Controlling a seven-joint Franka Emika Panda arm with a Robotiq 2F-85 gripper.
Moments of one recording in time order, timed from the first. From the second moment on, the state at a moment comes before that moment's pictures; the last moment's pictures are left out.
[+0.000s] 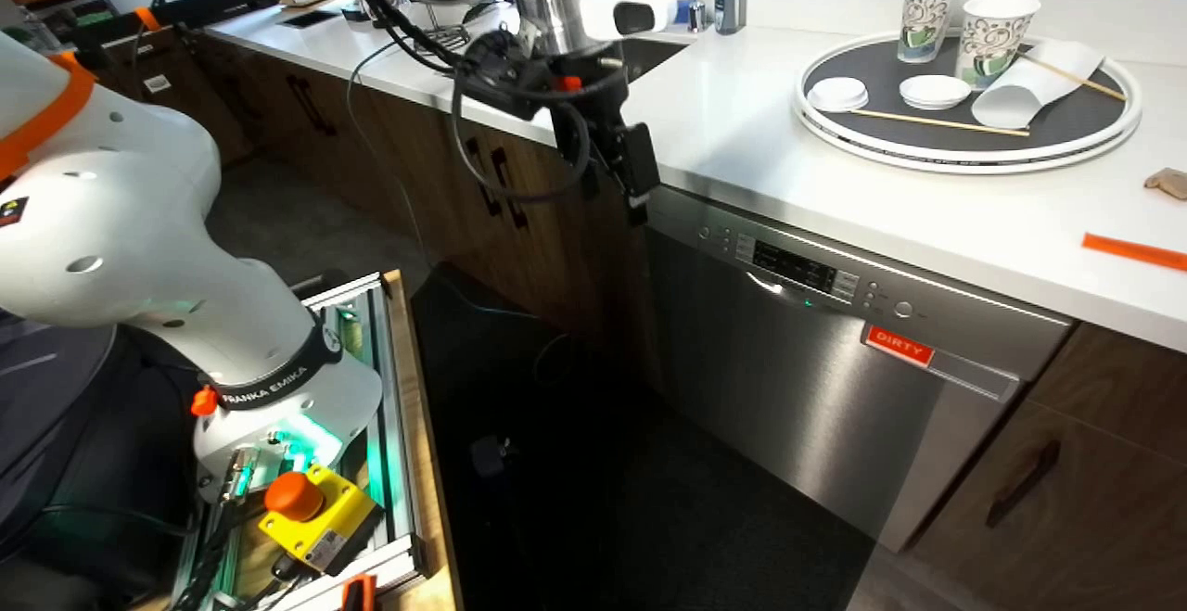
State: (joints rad) arm -0.06 -0.33 -0.10 -2.61 -0.24 2.30 -0.20
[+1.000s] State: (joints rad) arm 0.10 -0.12 -0.41 -2.60 0.23 2.47 -0.99
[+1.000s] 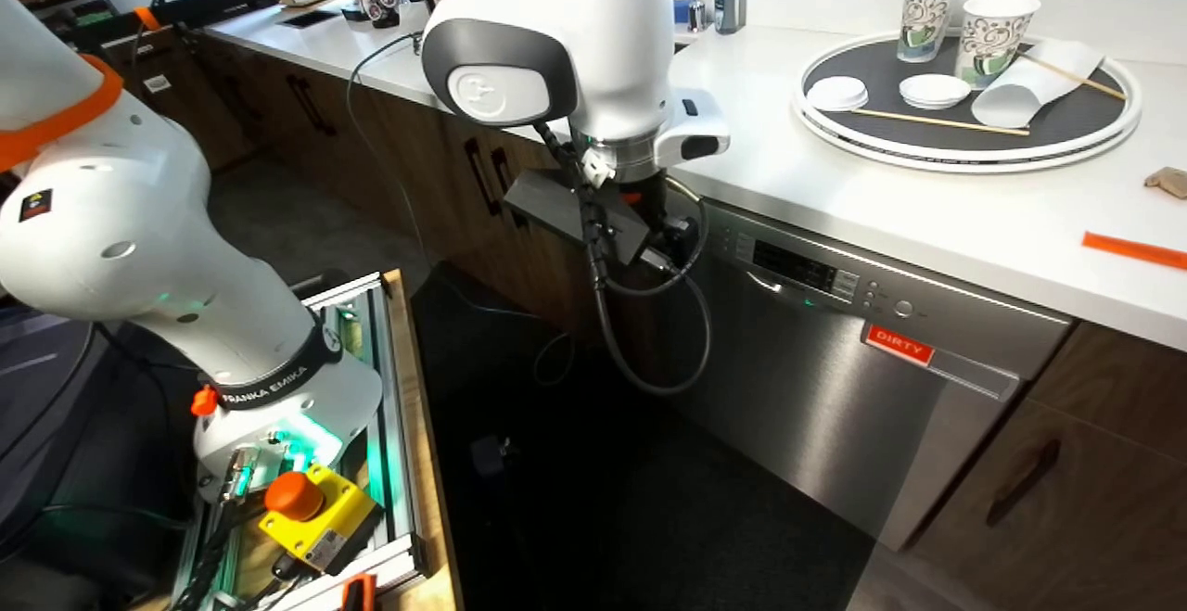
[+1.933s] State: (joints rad) arm -0.04 0.06 -0.32 -2.56 0.47 2.85 -1.02
